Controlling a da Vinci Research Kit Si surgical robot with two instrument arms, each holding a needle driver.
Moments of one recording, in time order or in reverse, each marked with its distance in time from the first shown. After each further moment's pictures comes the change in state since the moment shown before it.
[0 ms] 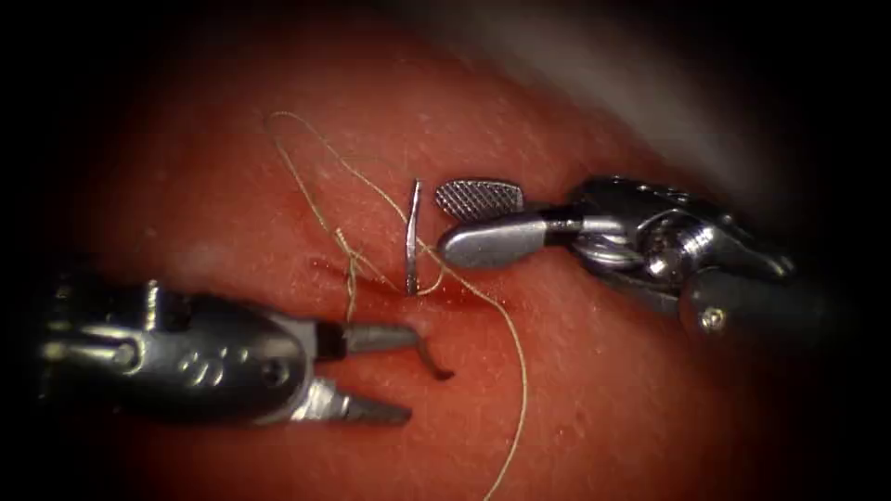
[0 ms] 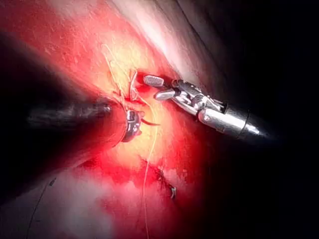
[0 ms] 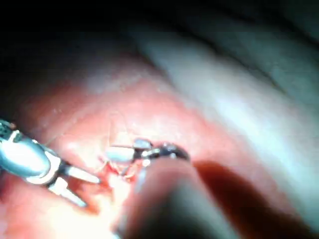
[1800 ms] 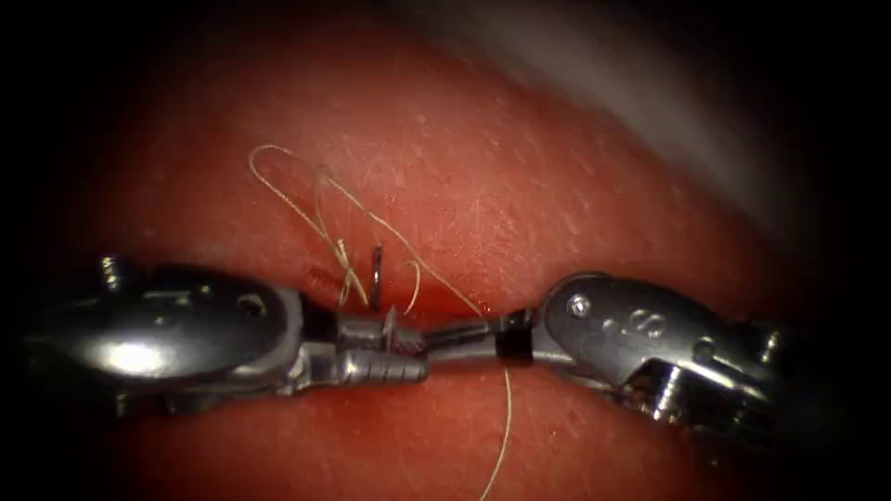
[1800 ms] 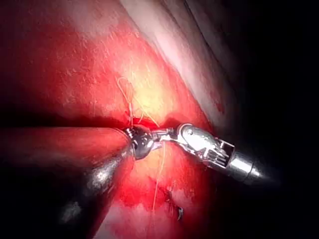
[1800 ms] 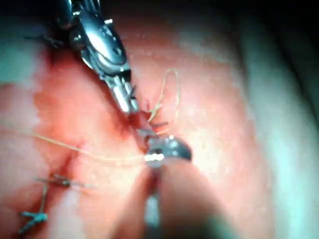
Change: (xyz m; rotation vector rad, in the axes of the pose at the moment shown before) right arm -0.006 -0.004 0.000 0.023 -0.443 -0.635; left arm -0.001 -0.002 -0.002 -0.309 0.307 -0.726
